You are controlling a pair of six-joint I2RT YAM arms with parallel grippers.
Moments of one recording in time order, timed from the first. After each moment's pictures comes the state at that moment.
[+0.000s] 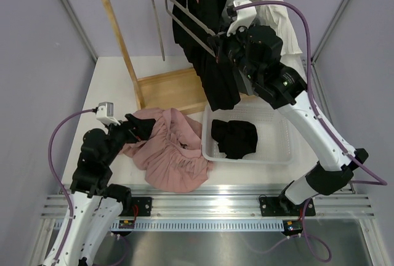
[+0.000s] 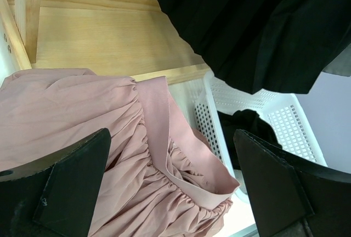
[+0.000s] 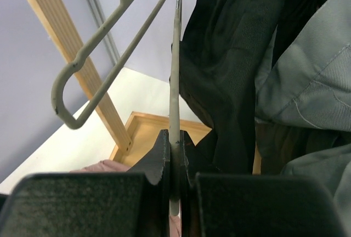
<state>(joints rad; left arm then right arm) -0.23 0.43 0.62 -0.35 0.15 -0.54 0.74 1.53 1.99 -0.45 0.20 0.09</state>
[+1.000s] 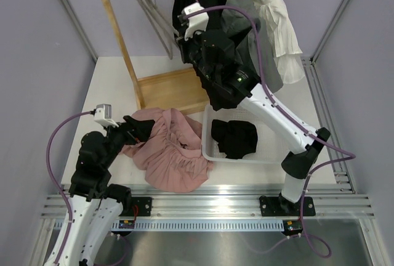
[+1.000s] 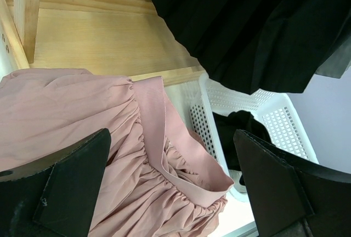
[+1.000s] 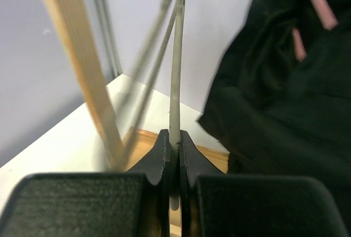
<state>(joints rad) -0.23 0.39 0.62 -0.37 0.15 -0.56 0.86 1.80 2.11 -0.27 0.31 -0.05</state>
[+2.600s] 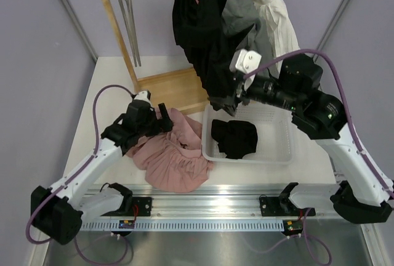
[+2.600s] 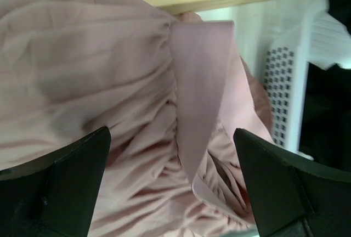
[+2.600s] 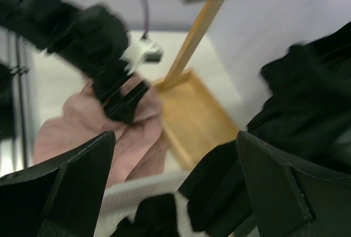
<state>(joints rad) -0.45 1.01 0.79 -0.49 -0.08 -0.61 0.79 1.26 1.82 -0.64 -0.31 -0.42</state>
